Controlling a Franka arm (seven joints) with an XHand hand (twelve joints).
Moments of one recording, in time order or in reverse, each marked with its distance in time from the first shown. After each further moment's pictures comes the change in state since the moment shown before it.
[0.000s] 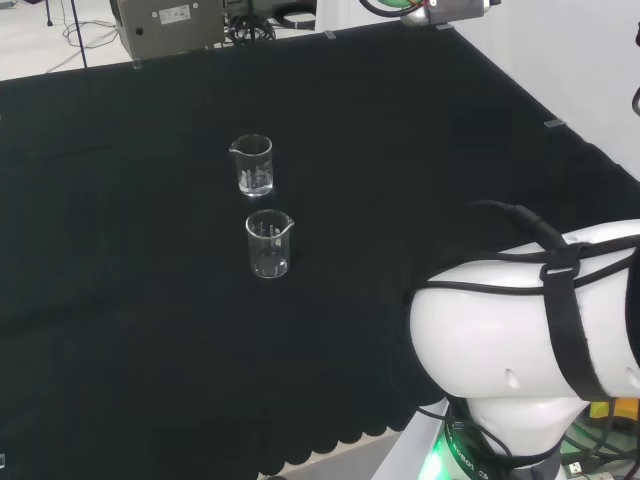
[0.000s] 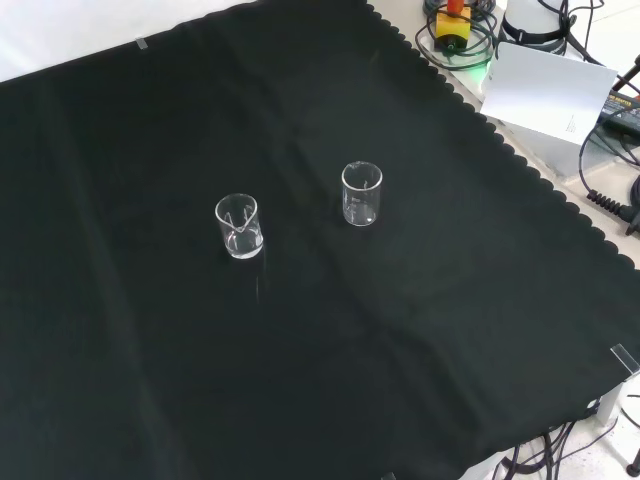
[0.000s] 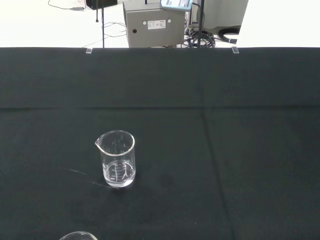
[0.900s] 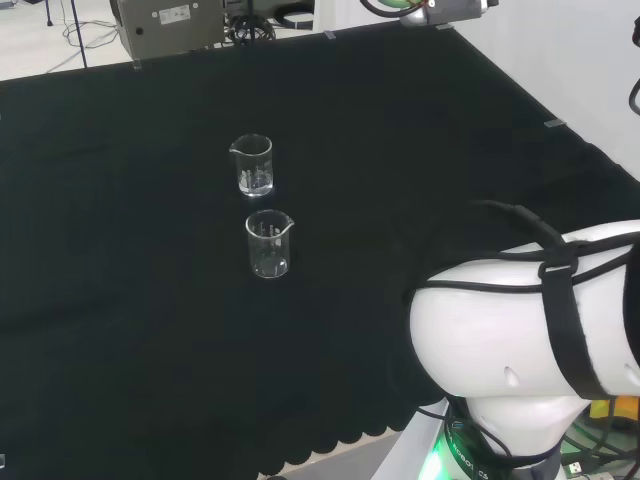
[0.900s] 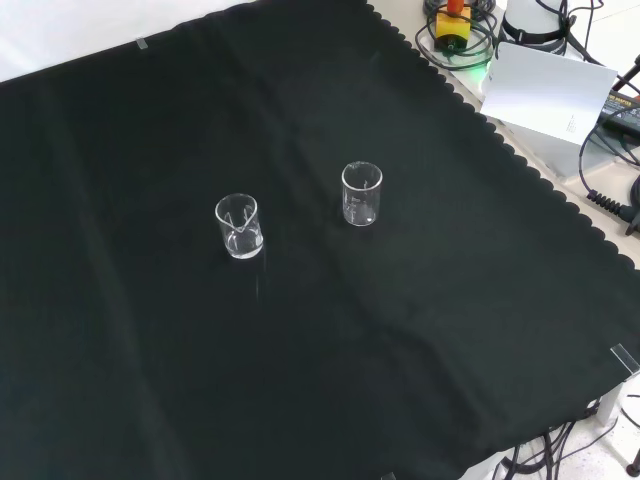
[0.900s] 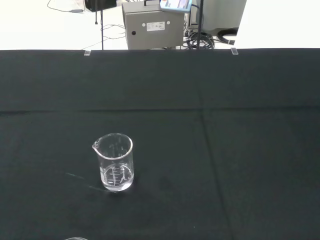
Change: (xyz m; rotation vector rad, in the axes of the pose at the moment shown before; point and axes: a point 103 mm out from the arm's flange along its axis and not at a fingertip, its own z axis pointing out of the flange) arm -0.004 0.008 0.004 -0.005 0.005 0.007
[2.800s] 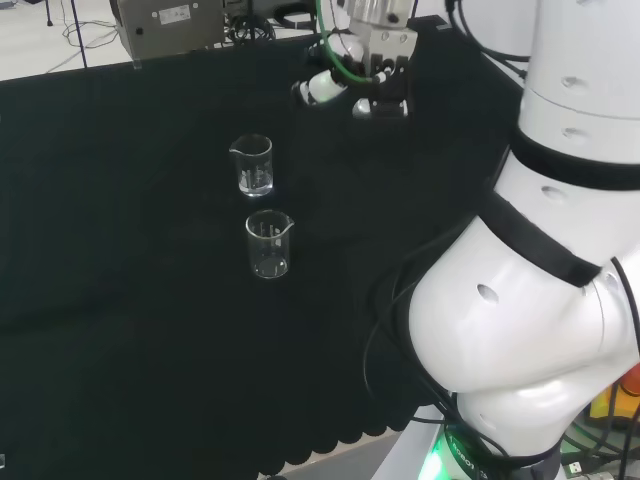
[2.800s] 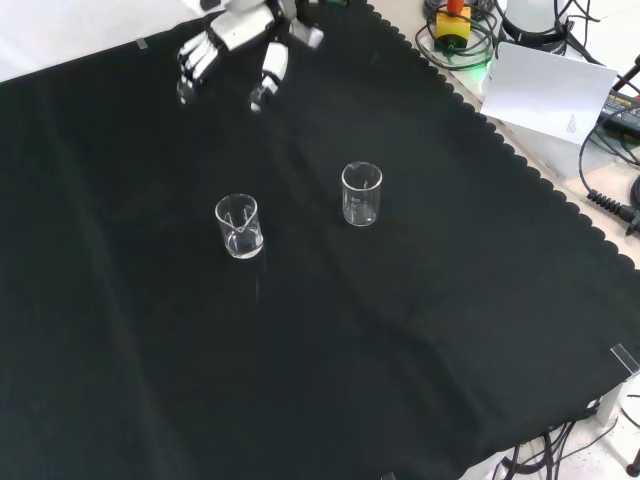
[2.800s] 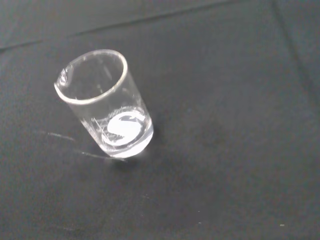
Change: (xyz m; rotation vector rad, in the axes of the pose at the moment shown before) arm -0.020 0.206 0.256 0.216 0.255 -0.093
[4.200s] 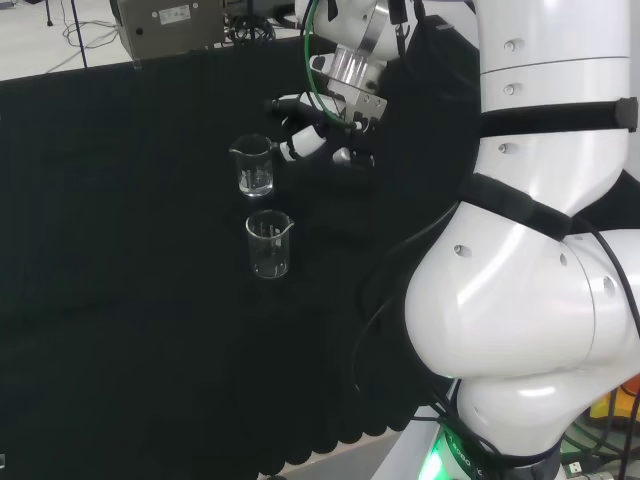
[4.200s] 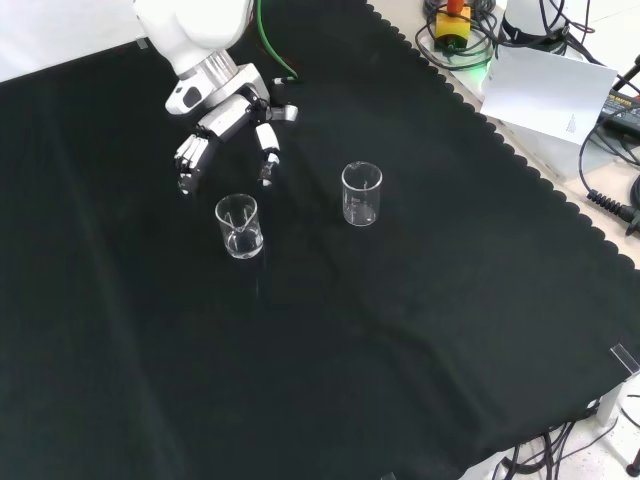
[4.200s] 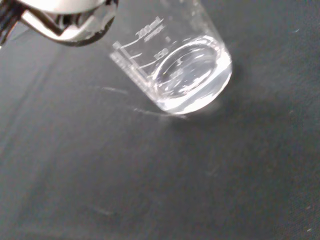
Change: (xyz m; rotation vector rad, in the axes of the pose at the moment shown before) arm -0.001 0.076 0.110 0.085 0.261 -0.282
